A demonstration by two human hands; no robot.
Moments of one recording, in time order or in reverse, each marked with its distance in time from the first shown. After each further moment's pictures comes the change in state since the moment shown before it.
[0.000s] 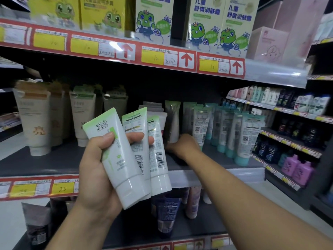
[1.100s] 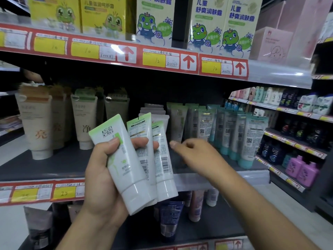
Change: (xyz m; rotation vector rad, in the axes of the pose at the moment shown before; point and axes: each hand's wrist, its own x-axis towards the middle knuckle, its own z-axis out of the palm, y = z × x) left_hand 0.003 -0.005 0.000 -0.039 -0.012 -0.025; right_hand -0.084 0.002 -0.046 0.200 -0.110 -0.206
